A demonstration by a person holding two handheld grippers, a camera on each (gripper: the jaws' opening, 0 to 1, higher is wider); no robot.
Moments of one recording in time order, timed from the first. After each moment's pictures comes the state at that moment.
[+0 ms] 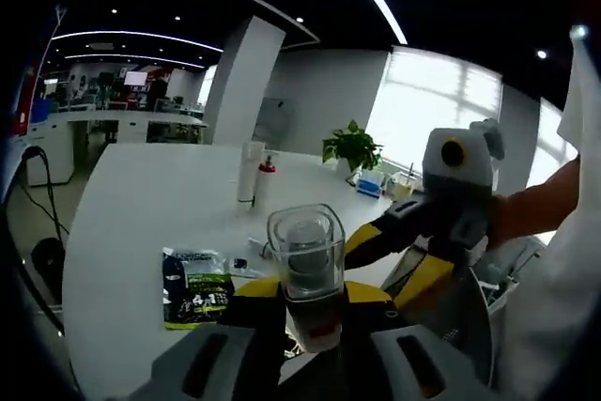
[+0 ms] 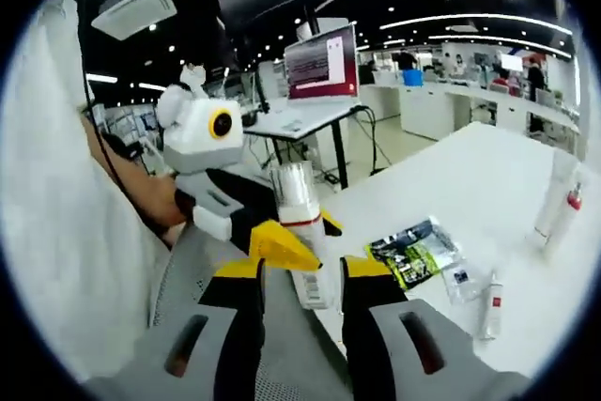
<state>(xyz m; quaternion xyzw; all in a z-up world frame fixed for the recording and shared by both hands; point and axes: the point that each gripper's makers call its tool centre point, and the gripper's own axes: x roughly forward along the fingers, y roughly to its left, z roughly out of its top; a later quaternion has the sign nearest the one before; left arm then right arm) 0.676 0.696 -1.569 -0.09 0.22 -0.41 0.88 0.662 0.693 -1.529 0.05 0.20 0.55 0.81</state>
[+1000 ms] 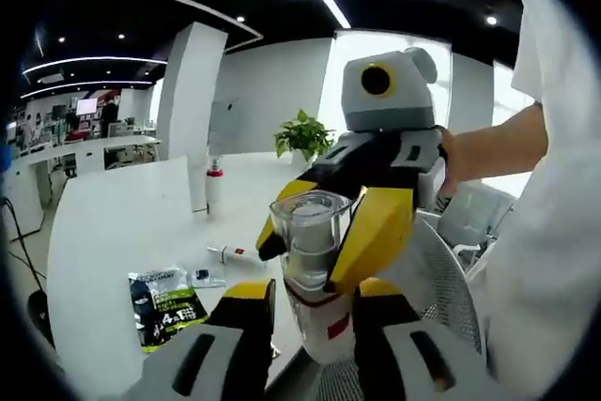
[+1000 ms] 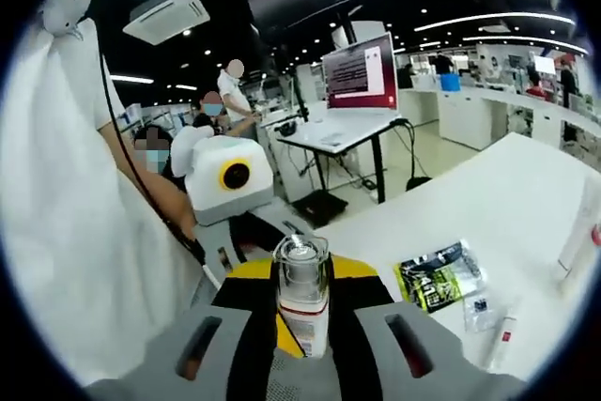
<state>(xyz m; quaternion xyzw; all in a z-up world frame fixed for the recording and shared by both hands) 0.644 0.661 -1.571 -0.02 0.20 -0.51 0.84 0.641 0.707 -1.522 -0.03 0.22 0.64 0.74</state>
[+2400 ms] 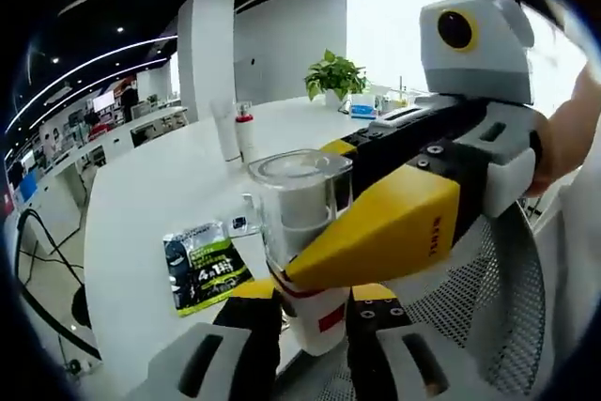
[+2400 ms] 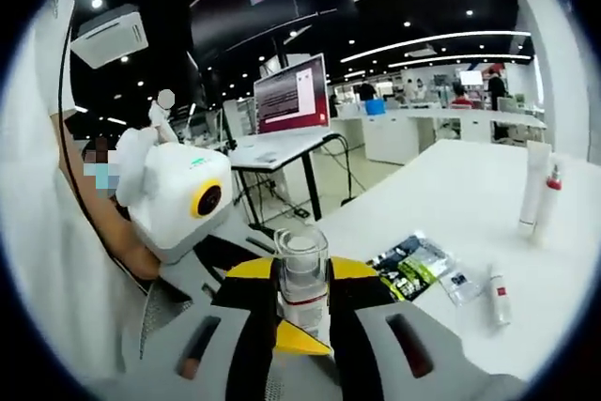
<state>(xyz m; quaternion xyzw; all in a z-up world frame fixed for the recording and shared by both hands) 0.657 0.685 -1.624 0.10 0.28 -0.42 0.86 0.659 0.712 -1.551 0.02 0.16 0.48 0.86</state>
